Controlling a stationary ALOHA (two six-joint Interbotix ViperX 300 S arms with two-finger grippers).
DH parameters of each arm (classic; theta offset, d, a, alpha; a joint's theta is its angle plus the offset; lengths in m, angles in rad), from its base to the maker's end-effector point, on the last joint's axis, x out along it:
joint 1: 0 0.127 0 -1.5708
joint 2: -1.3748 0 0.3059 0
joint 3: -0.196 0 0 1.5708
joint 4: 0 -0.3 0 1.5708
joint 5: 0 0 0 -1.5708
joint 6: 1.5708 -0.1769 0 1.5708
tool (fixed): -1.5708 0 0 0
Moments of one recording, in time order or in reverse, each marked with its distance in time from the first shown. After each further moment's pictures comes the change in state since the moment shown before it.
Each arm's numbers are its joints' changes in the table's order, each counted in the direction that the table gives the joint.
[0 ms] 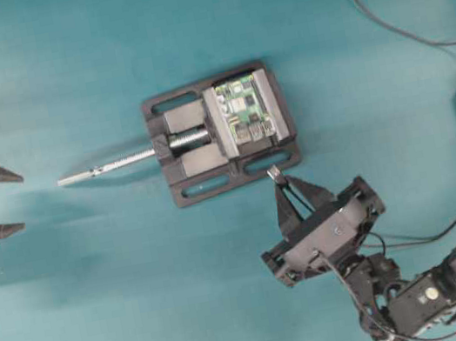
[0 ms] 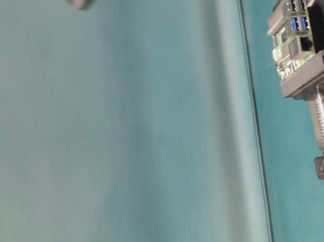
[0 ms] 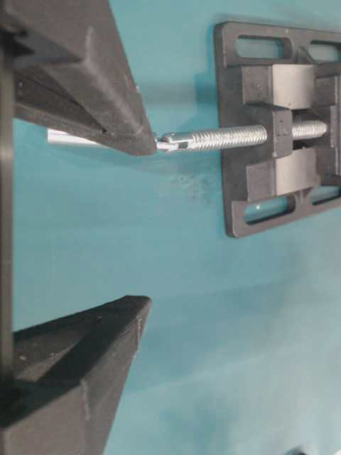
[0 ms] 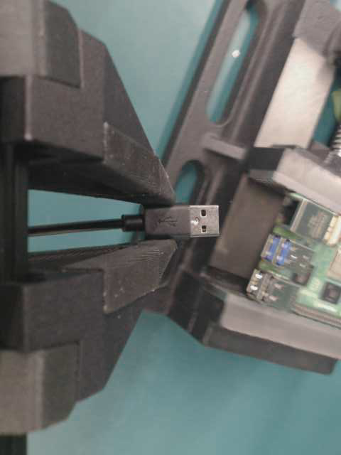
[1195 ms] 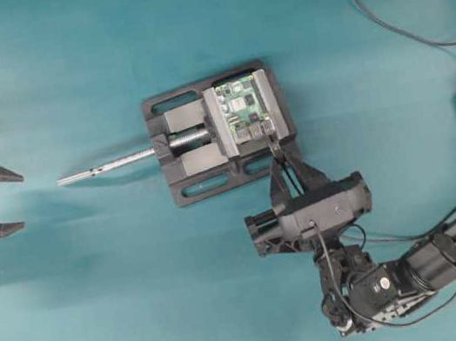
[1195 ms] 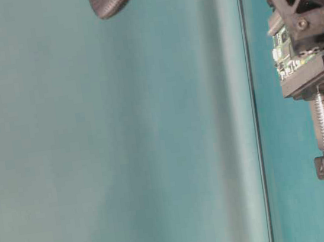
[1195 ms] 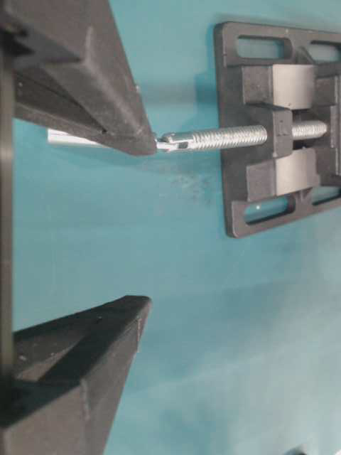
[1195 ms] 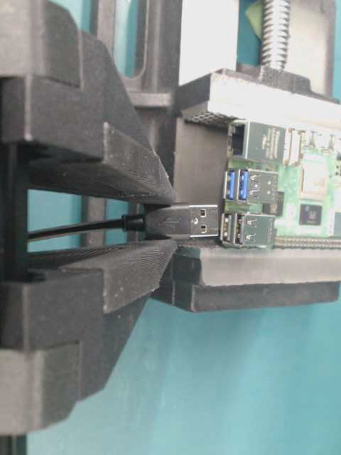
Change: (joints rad) left arm 0.000 0.000 0.000 0.000 0.000 0.000; right arm -0.074 0.084 -0.075 -0.054 0.135 -0.221
